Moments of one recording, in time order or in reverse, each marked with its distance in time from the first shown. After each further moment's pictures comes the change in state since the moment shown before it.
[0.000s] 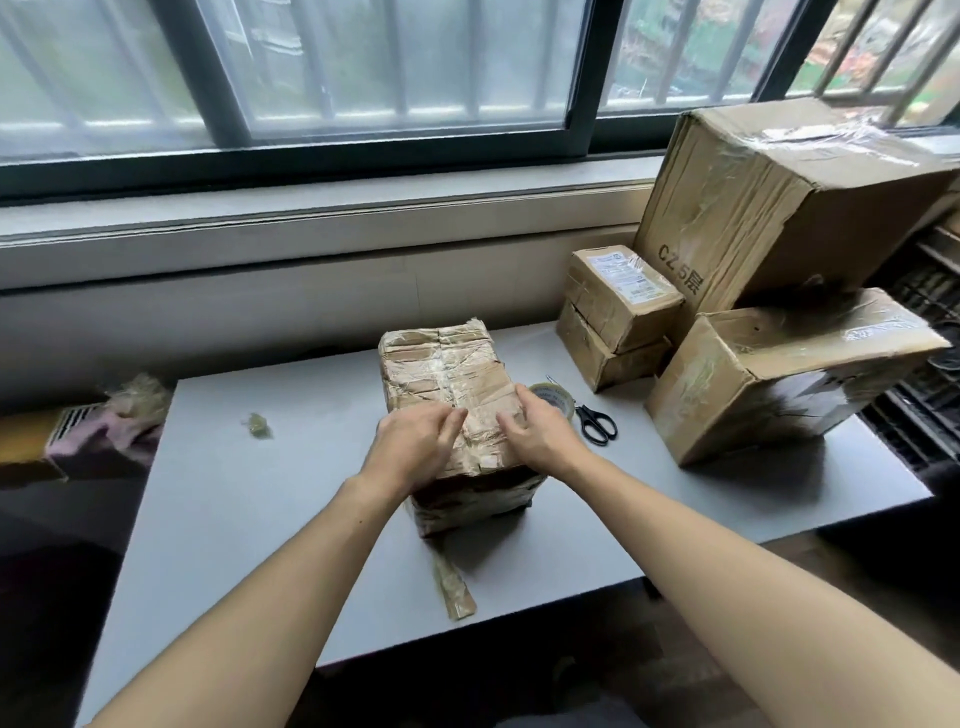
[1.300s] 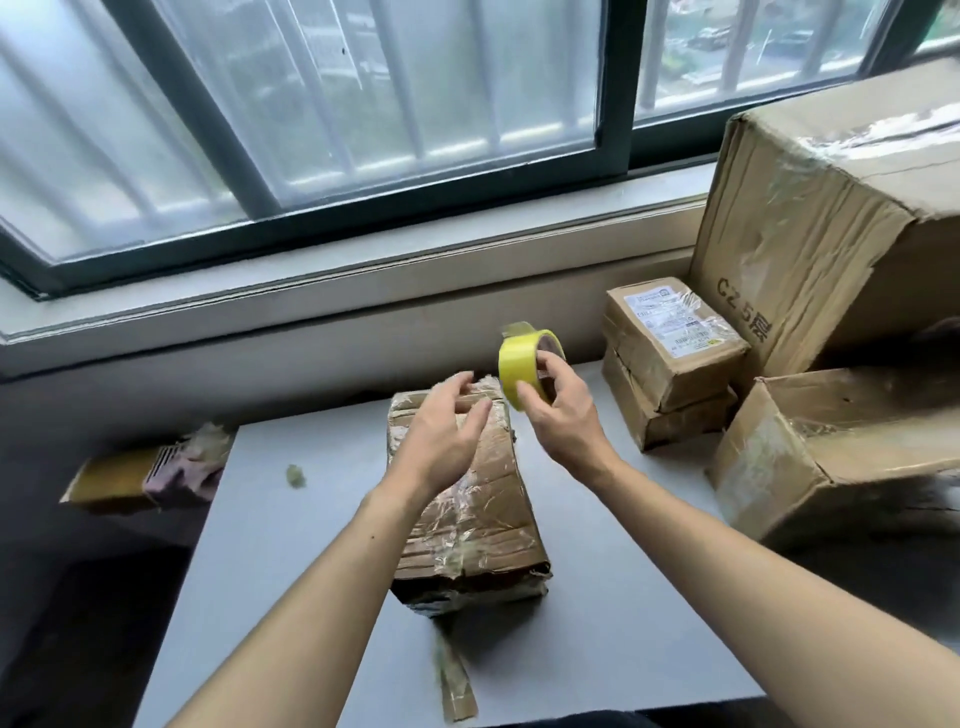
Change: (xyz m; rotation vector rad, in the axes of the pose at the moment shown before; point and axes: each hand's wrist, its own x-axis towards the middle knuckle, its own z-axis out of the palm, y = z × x) left_hand 0.089 0.073 -0.023 -0.349 0.174 -0.198; right_hand 0.080 -0.013 -0.071 0.632 0.160 -0.279
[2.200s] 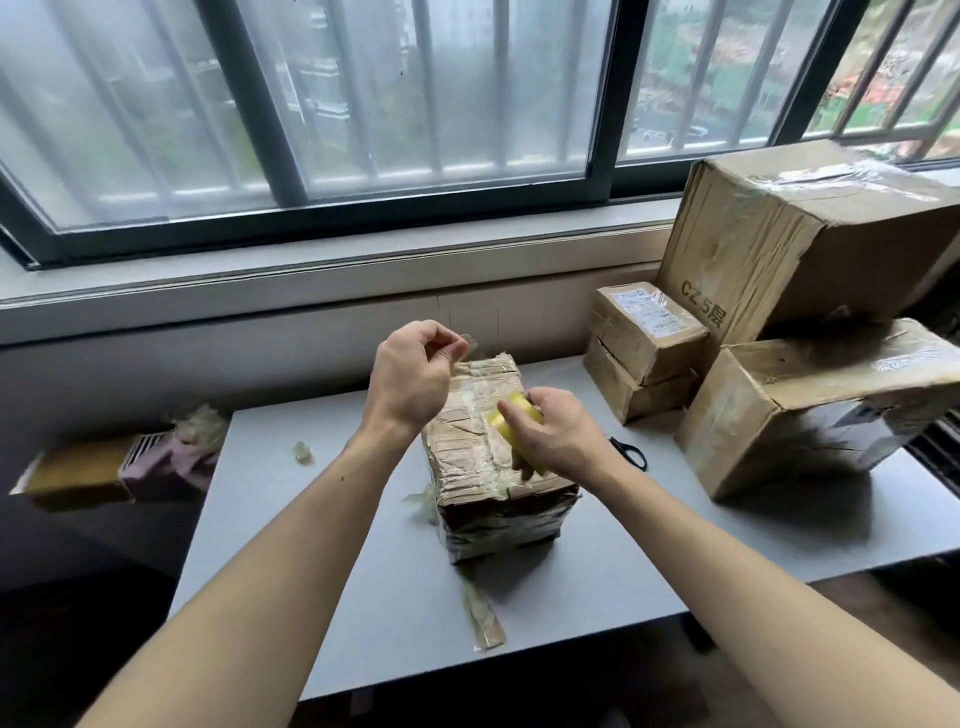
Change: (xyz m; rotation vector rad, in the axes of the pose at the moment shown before) left_hand -0.058 -0.005 -0.104 -0.213 0.198 0.241; right_hand -0.114 -0.084 0.055 -0.332 -0.190 0.182
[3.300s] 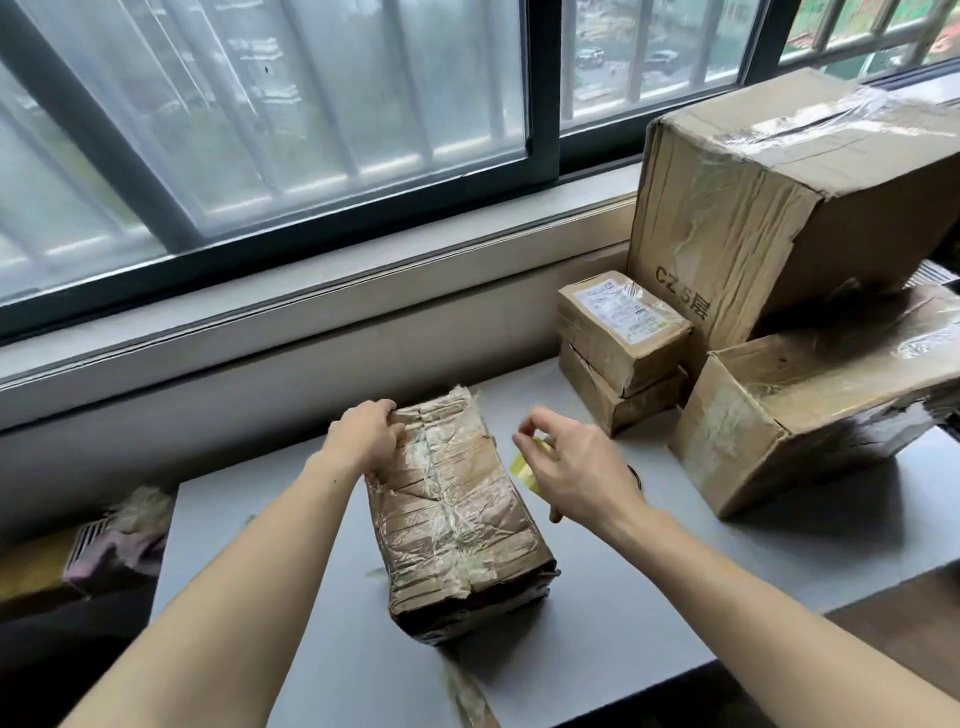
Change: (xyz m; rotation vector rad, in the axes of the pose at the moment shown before) left_hand 0.106 -0.130 0.070 0.889 -0.565 -0.248; right_hand 0.049 0.062 -0.056 -0.292 0.179 0.050
